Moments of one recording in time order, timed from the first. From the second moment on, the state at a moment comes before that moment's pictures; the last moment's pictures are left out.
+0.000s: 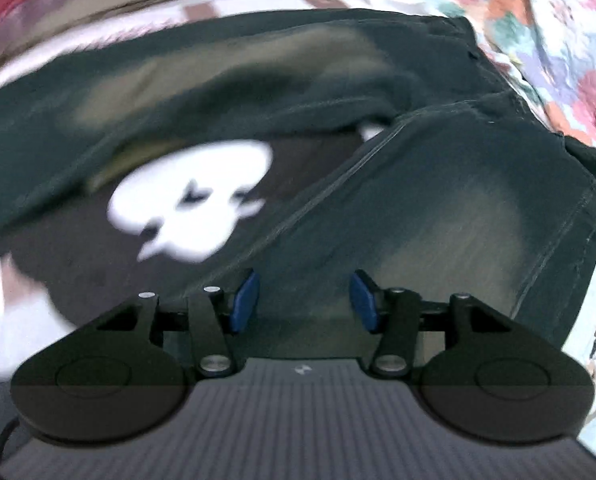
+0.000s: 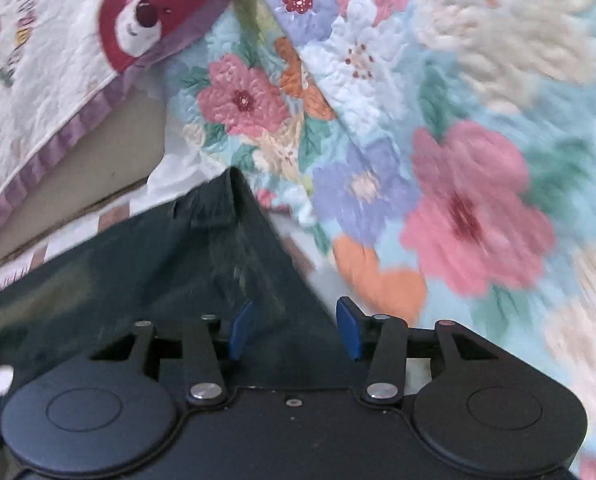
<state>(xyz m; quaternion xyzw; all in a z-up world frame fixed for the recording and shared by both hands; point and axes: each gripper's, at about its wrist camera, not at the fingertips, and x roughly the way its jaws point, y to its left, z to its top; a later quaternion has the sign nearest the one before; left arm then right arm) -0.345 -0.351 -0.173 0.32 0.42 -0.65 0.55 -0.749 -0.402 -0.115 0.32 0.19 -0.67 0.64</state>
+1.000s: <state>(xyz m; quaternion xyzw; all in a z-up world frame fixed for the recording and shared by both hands) -0.040 -0.177 -0.140 0.14 0.46 -0.40 0.78 -0.539 -0.370 -0.145 0.34 0.26 -0.51 0.74</state>
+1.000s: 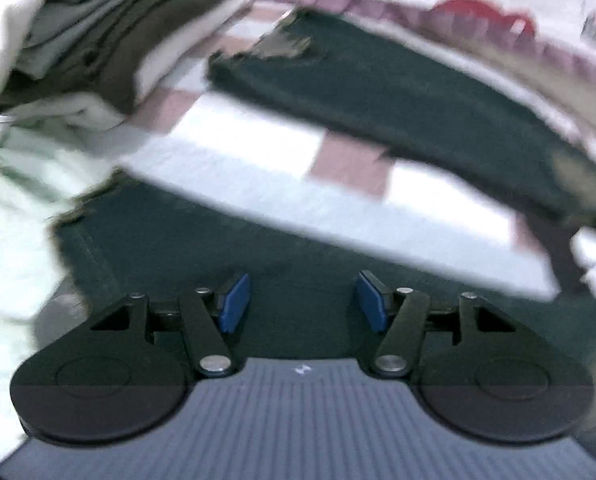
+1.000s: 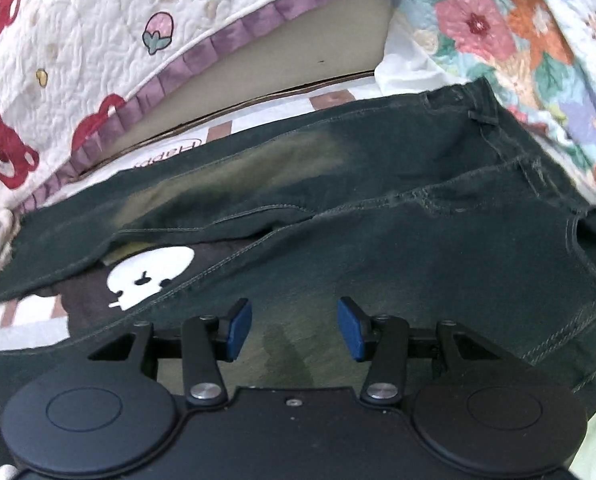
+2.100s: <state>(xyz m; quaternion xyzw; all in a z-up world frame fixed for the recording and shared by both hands) 0.055 -0.329 -0.138 0.08 0.31 -0.36 0.87 -0.454 -0.453 -0.189 0.11 0.43 -0.29 0.85</state>
